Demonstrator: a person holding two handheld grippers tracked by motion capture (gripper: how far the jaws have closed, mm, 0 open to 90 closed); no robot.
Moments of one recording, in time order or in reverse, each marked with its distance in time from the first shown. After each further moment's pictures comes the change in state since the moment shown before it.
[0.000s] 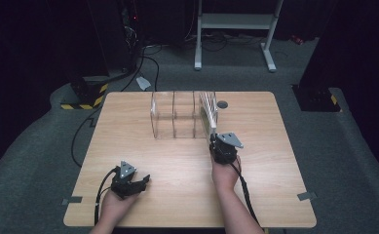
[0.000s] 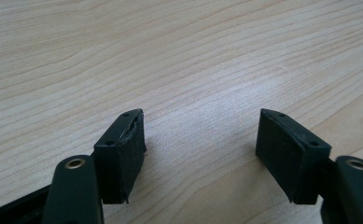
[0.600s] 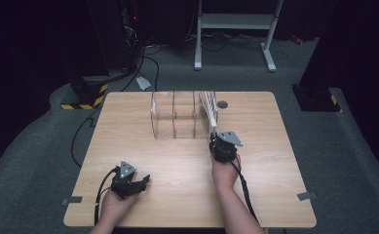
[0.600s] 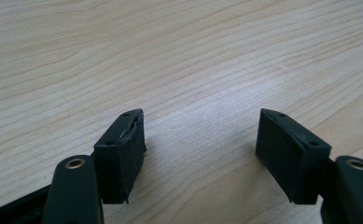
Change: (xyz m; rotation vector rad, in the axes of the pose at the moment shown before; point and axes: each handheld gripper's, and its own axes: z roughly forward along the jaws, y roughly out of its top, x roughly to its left) left arm 0.000 0.000 0.000 0.000 0.000 -0.001; right arm -0.001 0.003 0.005 0.002 -0.005 -0.002
